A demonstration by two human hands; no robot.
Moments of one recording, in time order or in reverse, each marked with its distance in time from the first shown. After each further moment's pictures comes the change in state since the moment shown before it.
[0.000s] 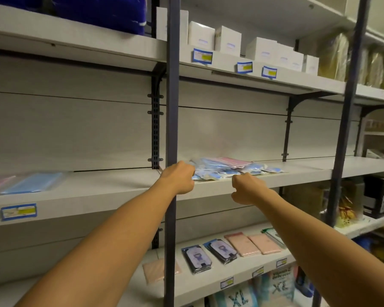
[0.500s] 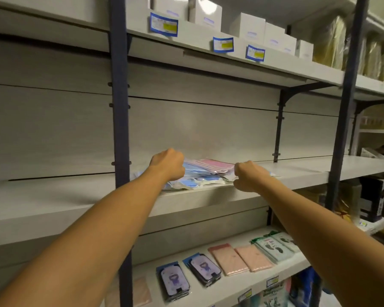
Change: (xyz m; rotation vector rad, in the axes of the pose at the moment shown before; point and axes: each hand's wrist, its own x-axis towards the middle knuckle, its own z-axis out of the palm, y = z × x) left_hand 0.153 0.033 0.040 0.004 0.052 -0.082; right_hand 0.109 0.114 0.022 -0.009 0.066 0.058
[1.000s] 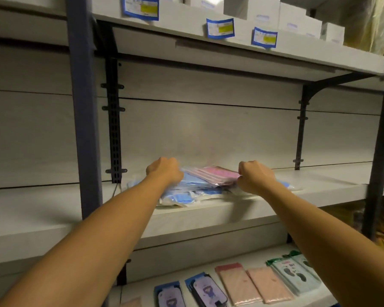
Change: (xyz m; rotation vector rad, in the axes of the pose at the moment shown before) left_hand 0.070 0.010 0.037 -0.087 -0.104 -0.323; right_hand 0.095 0.039 0.036 0.096 0.101 -0.004
